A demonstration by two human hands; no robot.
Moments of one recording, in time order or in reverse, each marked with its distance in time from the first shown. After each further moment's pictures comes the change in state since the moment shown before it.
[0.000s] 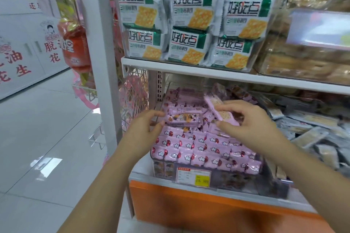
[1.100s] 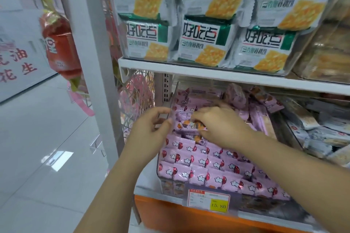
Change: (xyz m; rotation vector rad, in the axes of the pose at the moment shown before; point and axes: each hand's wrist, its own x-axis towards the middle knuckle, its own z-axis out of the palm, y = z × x) left_hand 0.022 0.000 0.003 -0.280 0.043 -0.070; right_hand 0.087 0.003 0.074 -0.688 -0.259 -0.339
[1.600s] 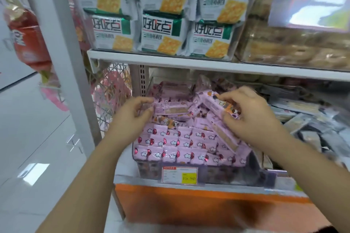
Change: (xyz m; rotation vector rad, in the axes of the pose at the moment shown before) left_hand 0.008 0.003 0.011 0.209 -0.070 0.072; right_hand -0.117 0.036 -0.033 0.357 0.401 0.384
